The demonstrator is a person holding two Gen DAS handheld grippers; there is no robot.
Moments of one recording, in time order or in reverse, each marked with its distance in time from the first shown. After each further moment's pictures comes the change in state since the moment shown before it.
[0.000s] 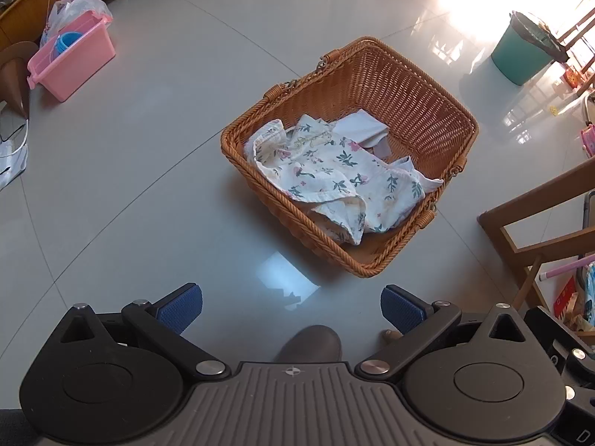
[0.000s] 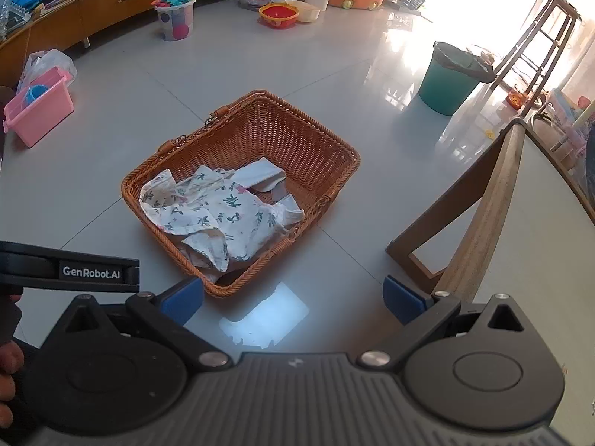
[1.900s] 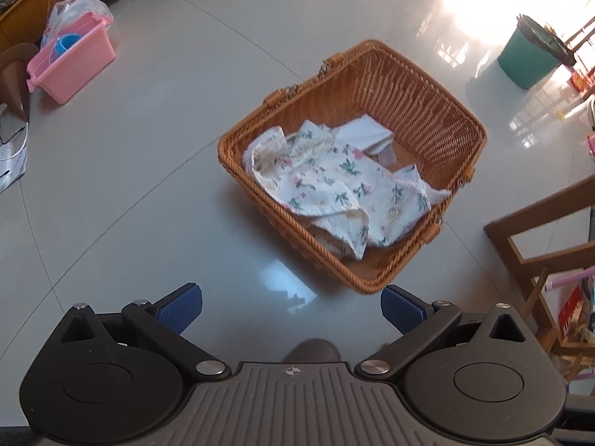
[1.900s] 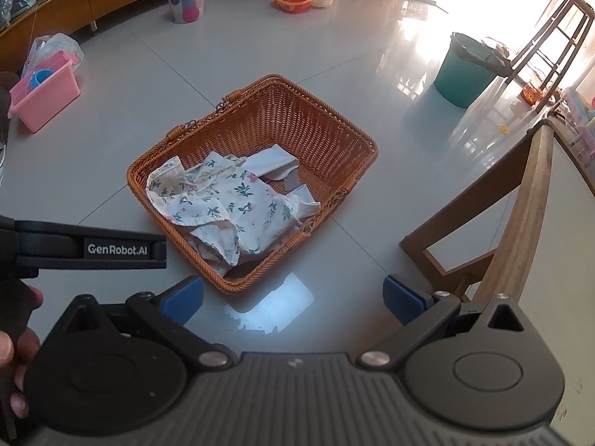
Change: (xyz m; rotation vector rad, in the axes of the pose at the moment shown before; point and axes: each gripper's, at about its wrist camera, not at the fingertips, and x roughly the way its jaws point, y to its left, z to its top) left arm 0.014 -0.006 0.017 -0.031 -0.039 0.019; right arm 0.023 0.011 0.009 -0.024 0.054 0.023
